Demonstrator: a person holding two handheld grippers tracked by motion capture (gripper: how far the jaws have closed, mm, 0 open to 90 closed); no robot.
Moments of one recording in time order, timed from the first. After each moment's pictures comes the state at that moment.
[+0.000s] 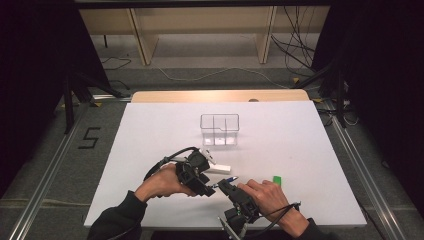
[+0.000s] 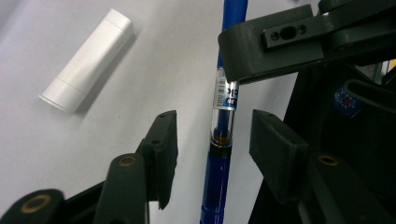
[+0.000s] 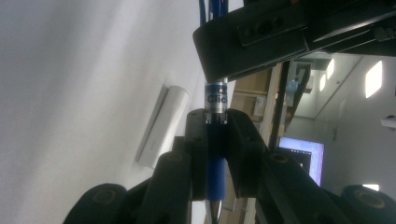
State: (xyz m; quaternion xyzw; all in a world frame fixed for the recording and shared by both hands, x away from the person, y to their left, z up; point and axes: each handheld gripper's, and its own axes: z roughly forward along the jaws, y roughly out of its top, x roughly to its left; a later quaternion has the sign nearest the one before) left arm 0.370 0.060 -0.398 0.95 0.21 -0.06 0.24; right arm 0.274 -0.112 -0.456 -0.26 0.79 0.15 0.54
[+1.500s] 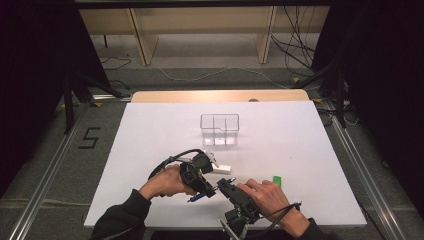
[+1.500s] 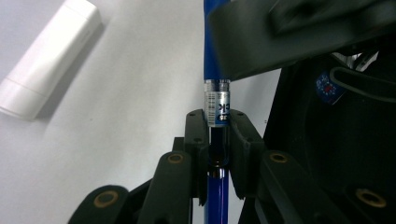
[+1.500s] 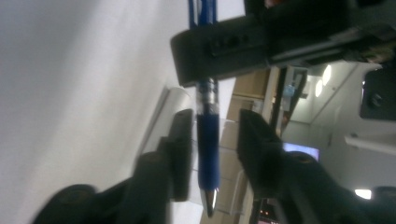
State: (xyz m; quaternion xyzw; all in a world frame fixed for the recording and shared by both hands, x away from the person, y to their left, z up) left arm 0.378 0.055 -0.408 0.95 0.19 -0.10 0.23; right arm 0.273 -0.114 -0.457 -0.26 0.78 0.15 0.55
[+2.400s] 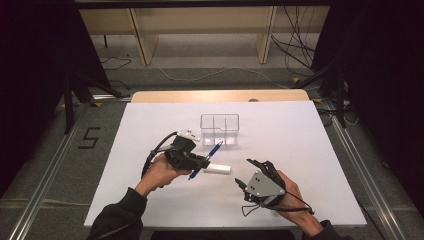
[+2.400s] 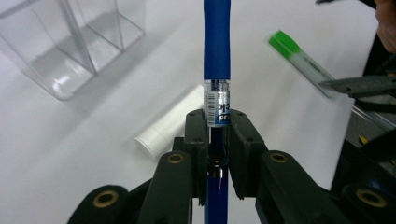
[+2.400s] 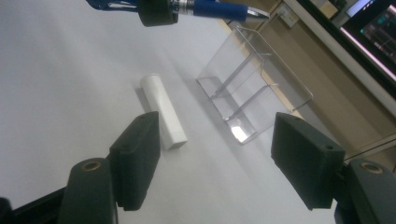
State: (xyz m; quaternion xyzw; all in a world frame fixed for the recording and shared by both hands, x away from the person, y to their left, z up) left arm 0.403 0.096 -0.394 0.87 0.32 0.02 0.39; right arm 0.307 -0.169 -0.427 0.16 0.84 0.37 0.37
